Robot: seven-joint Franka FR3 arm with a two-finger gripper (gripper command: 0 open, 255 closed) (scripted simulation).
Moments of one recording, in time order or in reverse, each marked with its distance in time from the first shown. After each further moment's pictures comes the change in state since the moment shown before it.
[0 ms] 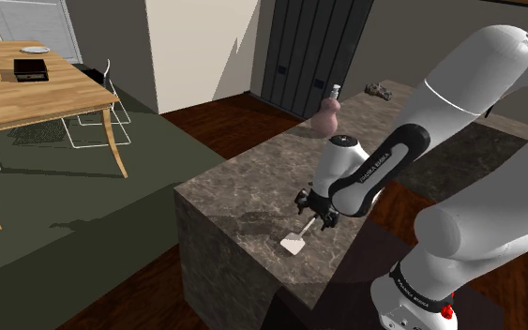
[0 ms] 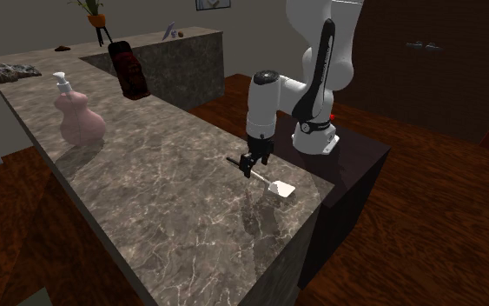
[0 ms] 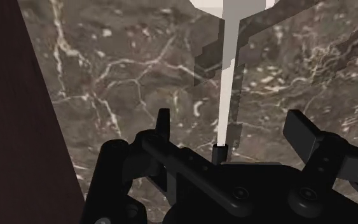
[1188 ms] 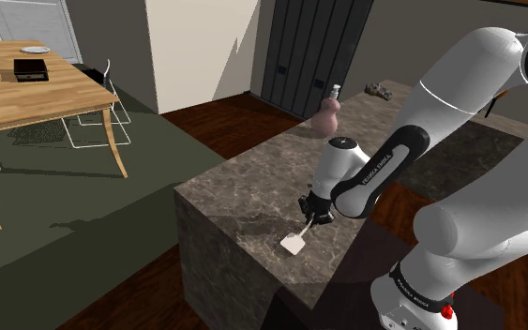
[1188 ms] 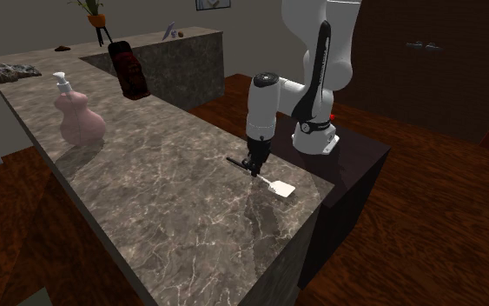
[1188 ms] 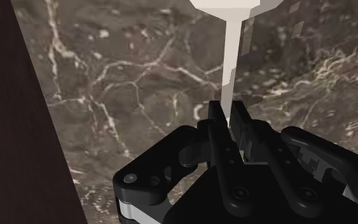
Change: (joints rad) arm -0.045 0.036 0.014 0.004 -0.098 0.027 0.062
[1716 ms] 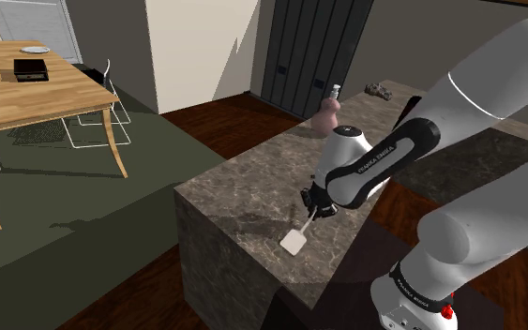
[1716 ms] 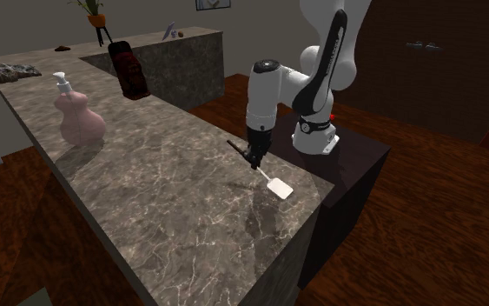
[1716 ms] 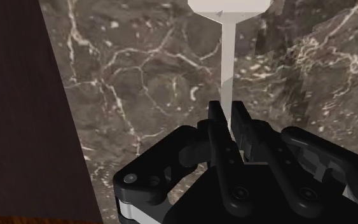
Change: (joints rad) arm 0.168 -0.171 -0.078 -0.006 0.301 -0.148 -0.209
